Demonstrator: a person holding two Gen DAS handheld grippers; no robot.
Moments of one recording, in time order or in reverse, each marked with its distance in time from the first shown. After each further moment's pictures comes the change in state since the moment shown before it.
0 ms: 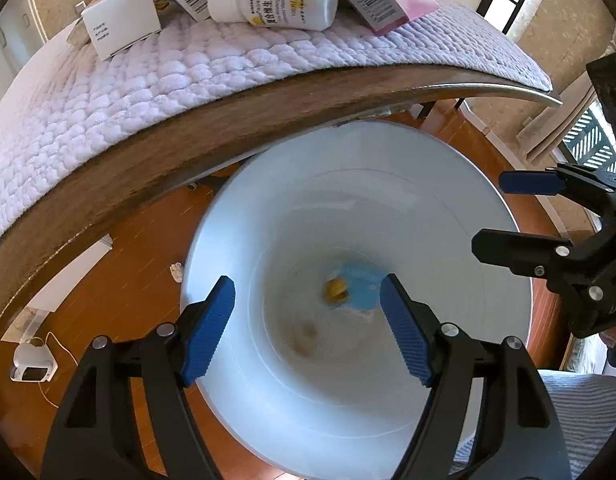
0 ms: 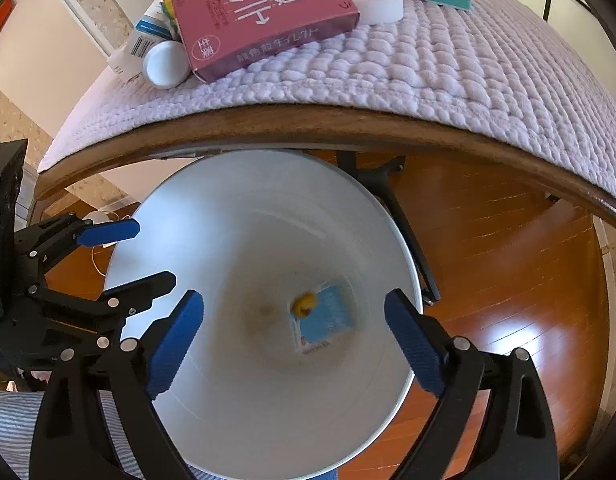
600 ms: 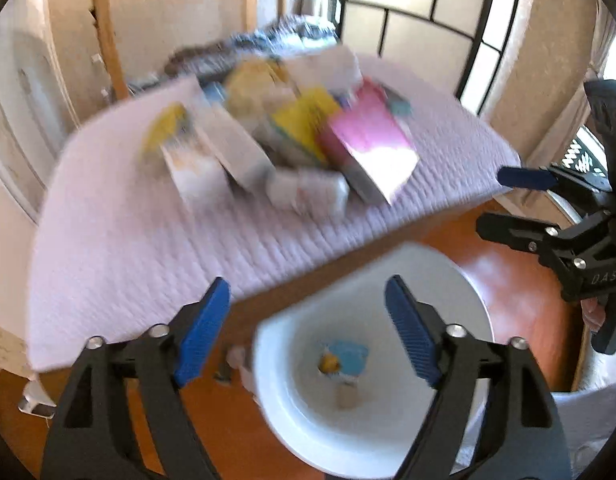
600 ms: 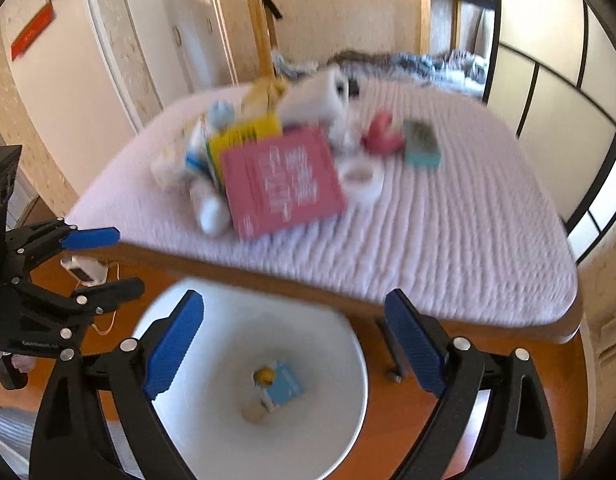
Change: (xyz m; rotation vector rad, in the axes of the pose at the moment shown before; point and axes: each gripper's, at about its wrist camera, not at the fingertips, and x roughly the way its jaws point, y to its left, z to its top) left arm -0.097 0.011 0.038 0.031 -0.272 0.049; right arm -0.113 0.008 0.032 -0.097 -0.319 -0.064
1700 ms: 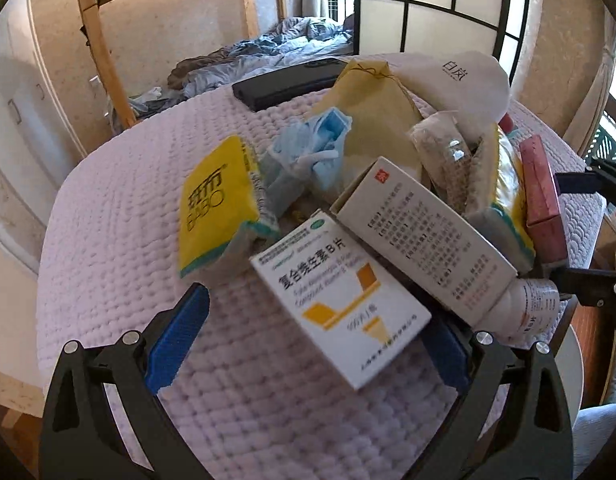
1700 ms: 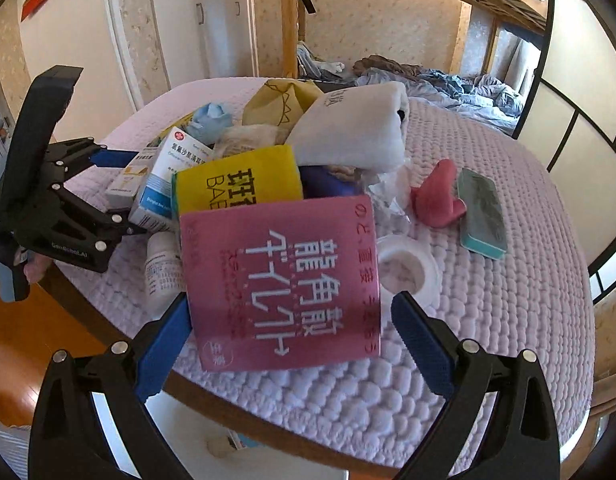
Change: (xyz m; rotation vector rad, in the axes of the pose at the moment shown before) left arm 0.105 0.089 0.065 0.100 0.012 0.046; right arm 0.106 0.020 0.060 -0.148 0.059 -0.002
